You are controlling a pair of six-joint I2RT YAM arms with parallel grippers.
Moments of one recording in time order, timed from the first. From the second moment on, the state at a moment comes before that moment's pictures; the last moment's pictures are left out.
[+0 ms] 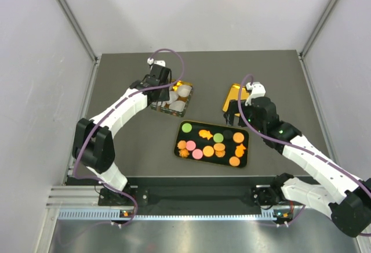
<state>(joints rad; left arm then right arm) -0.45 1.65 1.33 -0.54 -0.31 -0.39 0.57 0.97 0.74 -0.27 0.16 0.34</state>
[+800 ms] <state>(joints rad) -0.45 1.65 1.33 -0.53 -0.32 -0.39 0.57 0.97 0.74 -0.27 0.15 0.34</state>
